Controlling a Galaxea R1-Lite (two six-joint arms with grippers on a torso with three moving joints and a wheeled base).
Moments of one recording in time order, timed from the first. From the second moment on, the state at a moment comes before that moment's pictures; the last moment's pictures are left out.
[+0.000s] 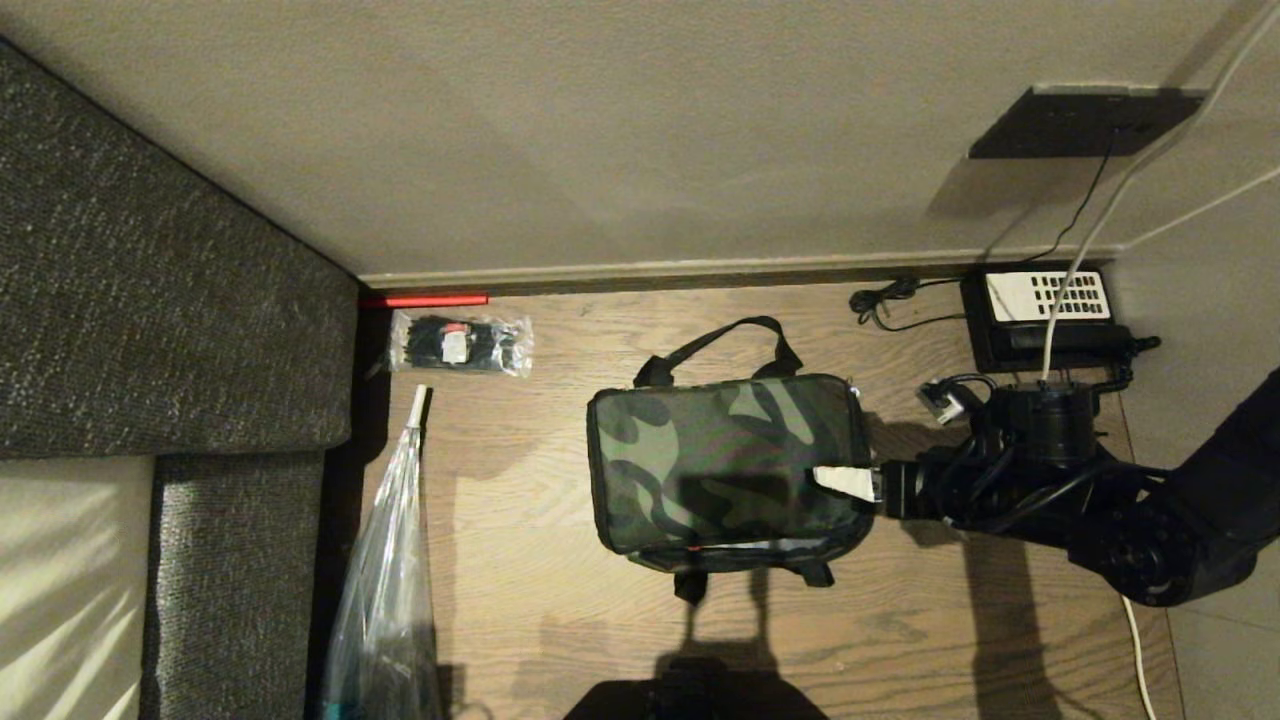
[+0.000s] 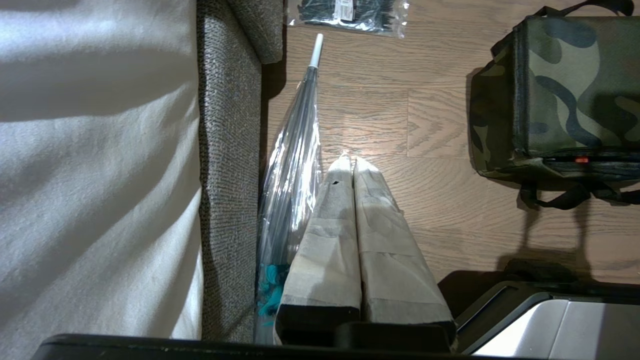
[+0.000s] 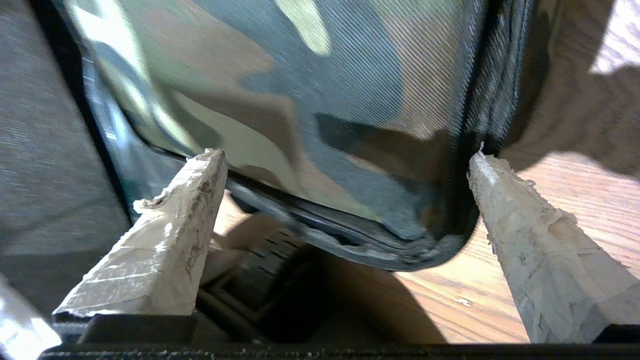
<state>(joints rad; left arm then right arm) 0.00 0.00 0.00 0.00 0.01 -0.01 0.18 2.02 -0.66 -0.88 0.46 0.18</state>
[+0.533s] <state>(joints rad) 0.00 0.00 0.00 0.00 0.01 -0.01 0.20 2.08 -0.67 -0.89 0.42 0.19</state>
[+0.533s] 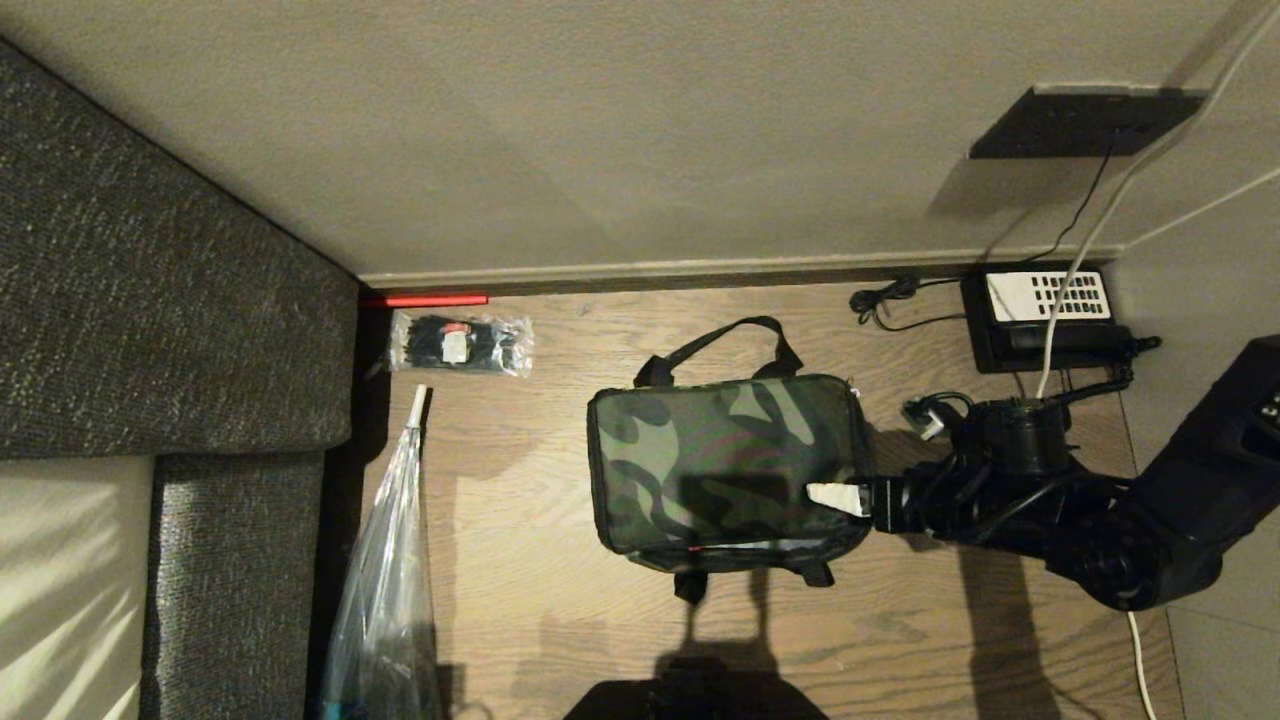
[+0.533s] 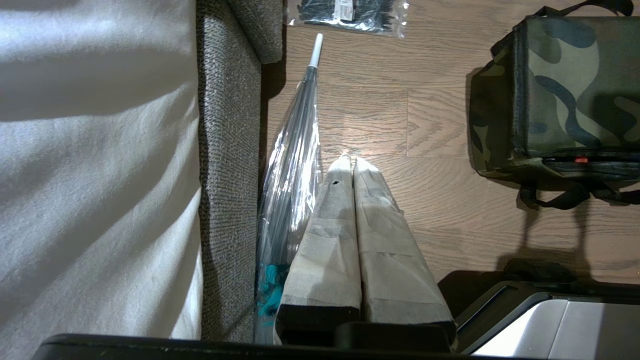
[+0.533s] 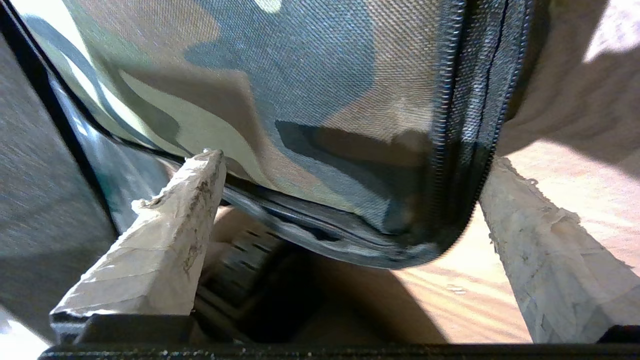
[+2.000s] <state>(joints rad) 0.00 0.00 0.00 0.00 0.01 -0.01 0.25 2.03 -0.66 -0.85 0.38 0.23</state>
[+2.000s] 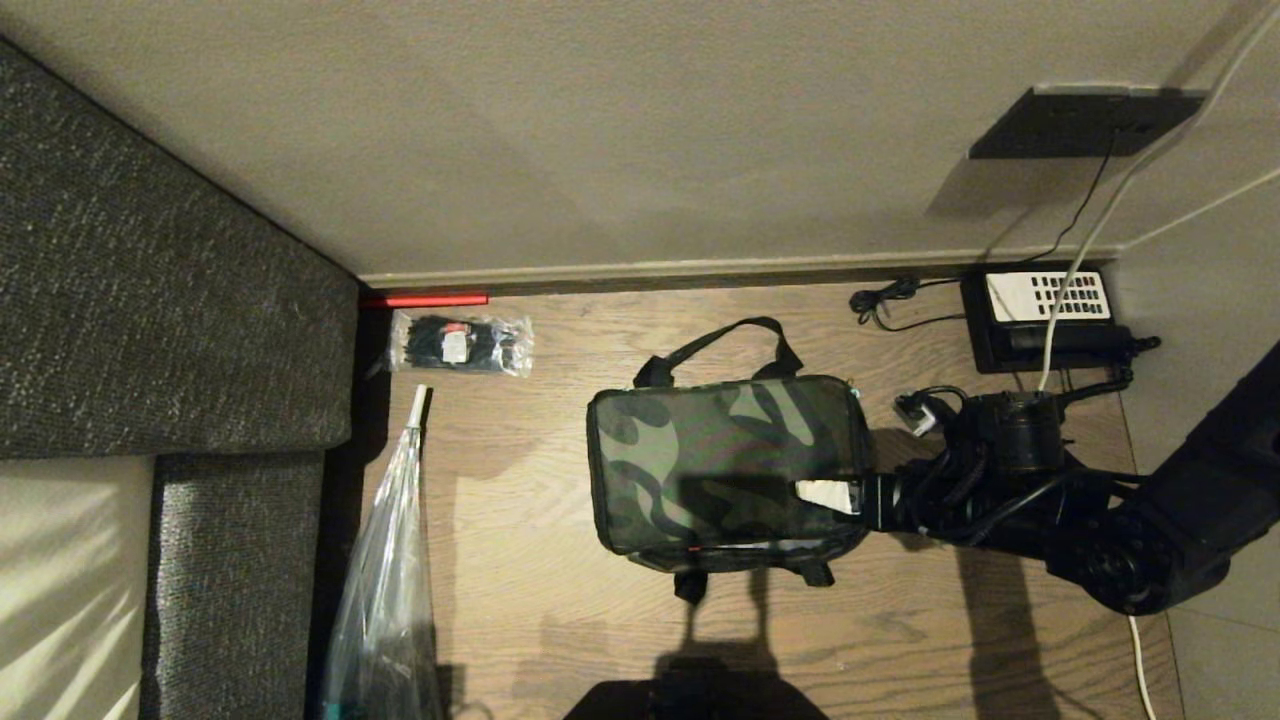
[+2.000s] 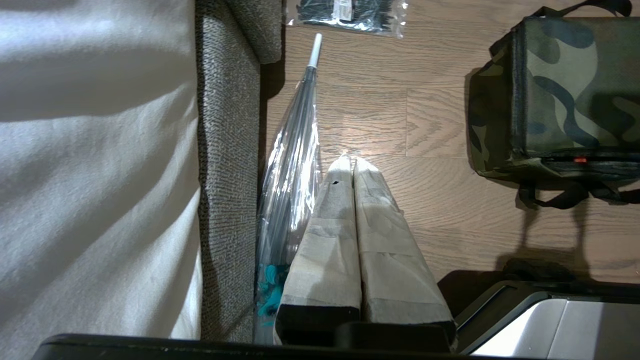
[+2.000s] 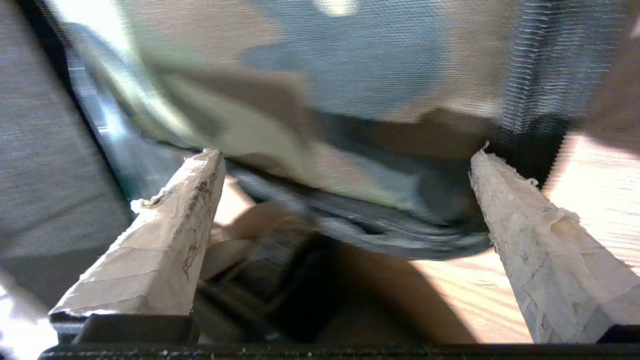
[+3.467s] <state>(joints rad) 0.00 0.00 0.00 0.00 0.01 -0.01 0.26 2.08 -0.71 -0.83 0.37 0.39</state>
